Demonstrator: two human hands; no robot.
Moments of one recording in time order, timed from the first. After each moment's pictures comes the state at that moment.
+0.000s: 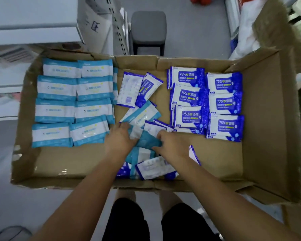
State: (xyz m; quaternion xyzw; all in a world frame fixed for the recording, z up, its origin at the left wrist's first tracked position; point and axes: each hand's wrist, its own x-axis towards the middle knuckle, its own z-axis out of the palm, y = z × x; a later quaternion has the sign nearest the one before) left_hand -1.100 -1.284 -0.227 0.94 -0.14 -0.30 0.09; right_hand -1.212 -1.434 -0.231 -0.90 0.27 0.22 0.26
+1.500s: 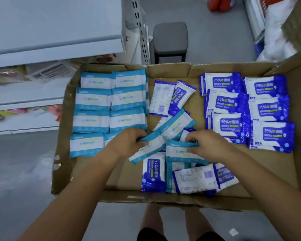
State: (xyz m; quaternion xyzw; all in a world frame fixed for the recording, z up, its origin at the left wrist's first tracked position) left_hand -1.013 -1.217 -0.195 0.85 -0.33 -0.40 0.13; right_hand -1.171 -1.452 -0.207 -0.90 0.16 0.28 0.31
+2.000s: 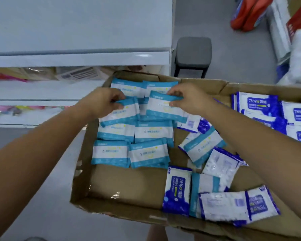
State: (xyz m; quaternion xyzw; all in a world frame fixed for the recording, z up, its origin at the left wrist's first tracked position) left_hand -0.837 -1.152 -0.144 0.92 -0.29 -0.24 0.06; right_hand -0.955 -1.418 -0.187 -0.90 0.10 0.12 0.40
